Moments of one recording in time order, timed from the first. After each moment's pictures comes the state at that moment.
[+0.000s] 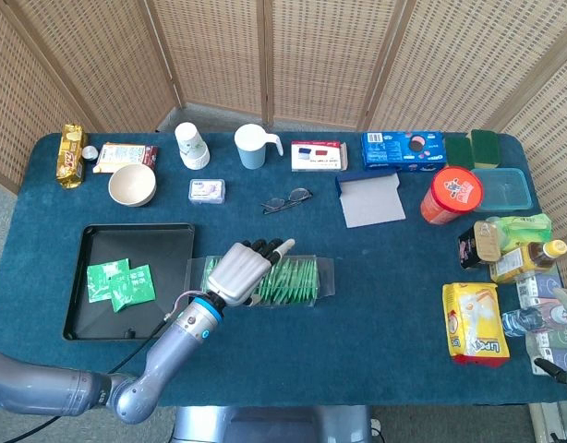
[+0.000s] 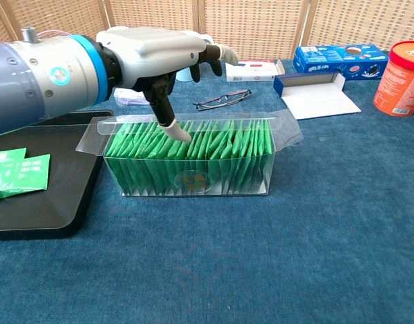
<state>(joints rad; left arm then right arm) -0.94 -1.56 -0.23 -1.87 0.84 1.08 0.90 -0.08 -1.18 0.09 -1.53 -1.45 1.65 0.13</state>
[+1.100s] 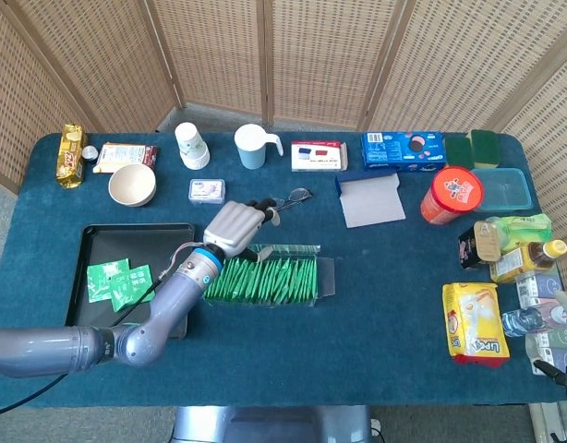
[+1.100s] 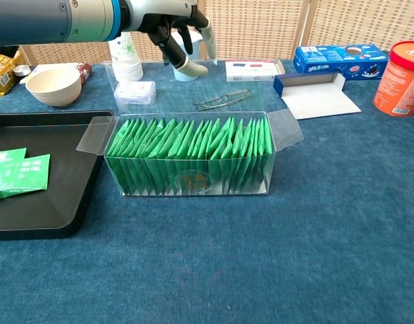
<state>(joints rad) -1.11 -1.43 -0.34 -1.71 0.53 0.86 0.68 -0.09 -1.19 0.10 -1.53 -1.45 1.64 0.12</state>
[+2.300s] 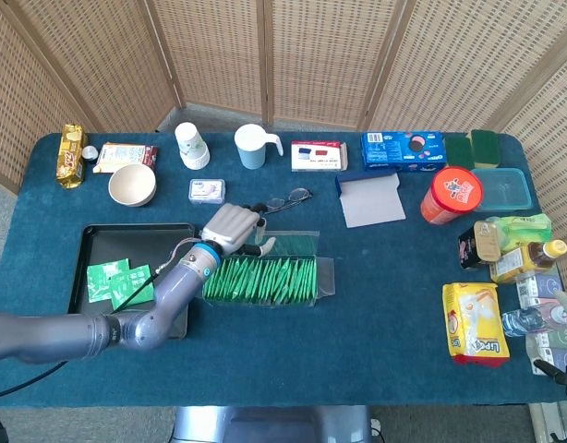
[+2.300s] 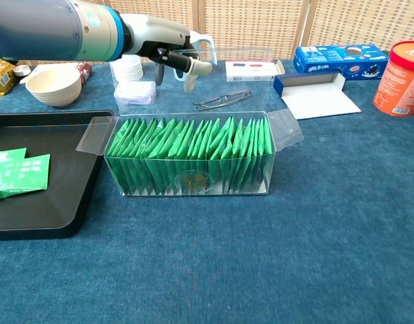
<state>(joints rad) -1.23 -1.44 -0.20 -1.56 0.47 0.79 0.57 -0.09 -1.20 0.11 -1.53 -1.43 1.63 0.10</state>
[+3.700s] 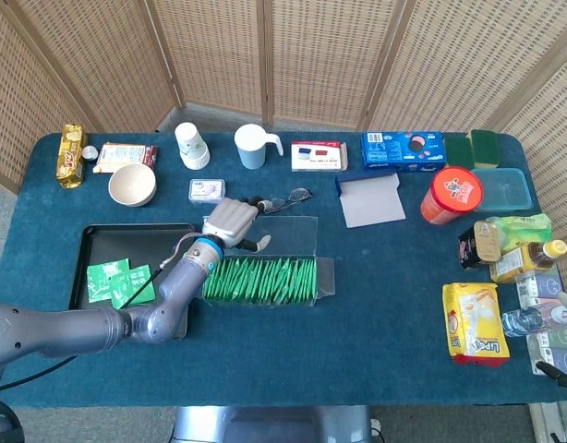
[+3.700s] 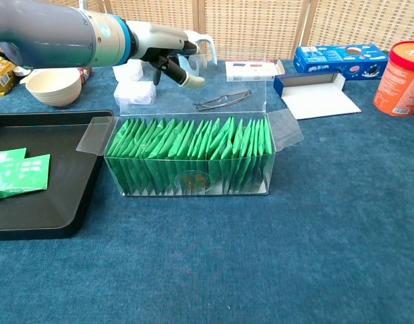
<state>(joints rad) -1.27 -1.51 -0.15 -1.45 0.44 0.81 0.57 -0.10 -1.19 0.11 -1.53 -1.43 1.64 0.10</state>
